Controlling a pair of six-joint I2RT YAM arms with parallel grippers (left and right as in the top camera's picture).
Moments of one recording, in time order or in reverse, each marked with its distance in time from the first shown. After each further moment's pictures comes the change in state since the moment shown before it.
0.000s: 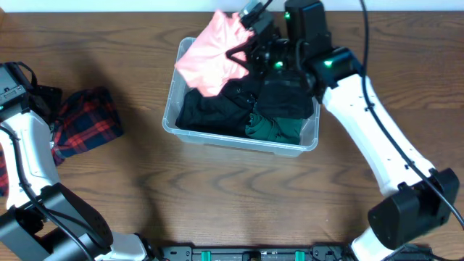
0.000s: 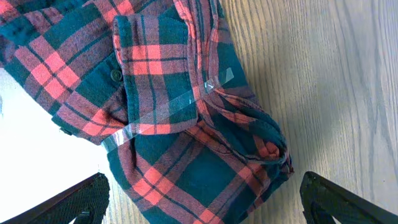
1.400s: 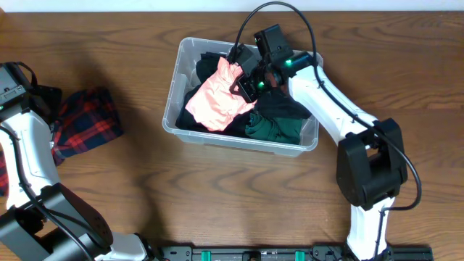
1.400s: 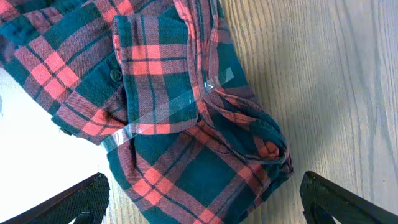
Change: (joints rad) left arm 0.000 0.000 0.000 0.000 0.000 0.000; right arm 0.022 0.300 0.000 -0.137 0.193 -0.136
